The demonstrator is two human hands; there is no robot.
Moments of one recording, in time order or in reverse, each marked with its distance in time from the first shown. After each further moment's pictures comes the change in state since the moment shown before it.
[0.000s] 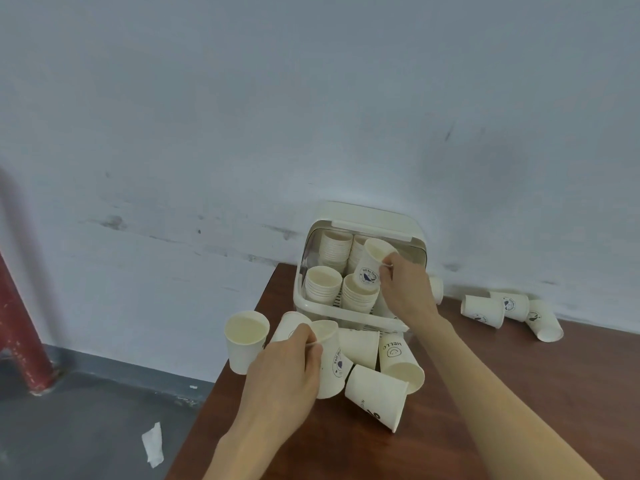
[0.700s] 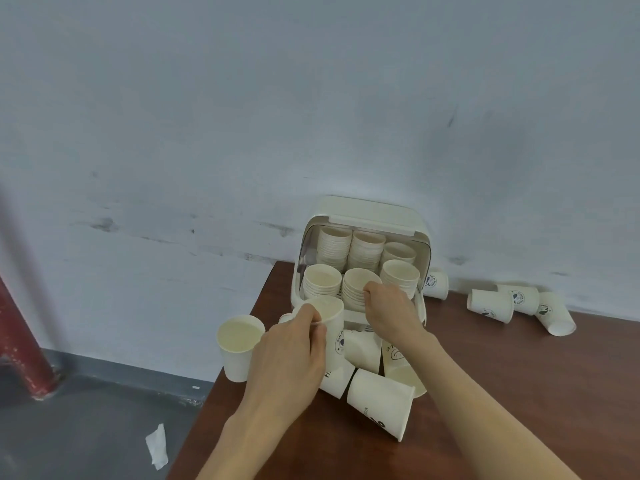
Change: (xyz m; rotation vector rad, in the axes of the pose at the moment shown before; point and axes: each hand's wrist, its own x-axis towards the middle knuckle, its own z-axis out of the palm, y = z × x) left_hand 0.032 -0.001 0.010 0.000 0.066 0.068; right_hand -0.008 0.015 0.051 -0.230 -0.234 -0.084
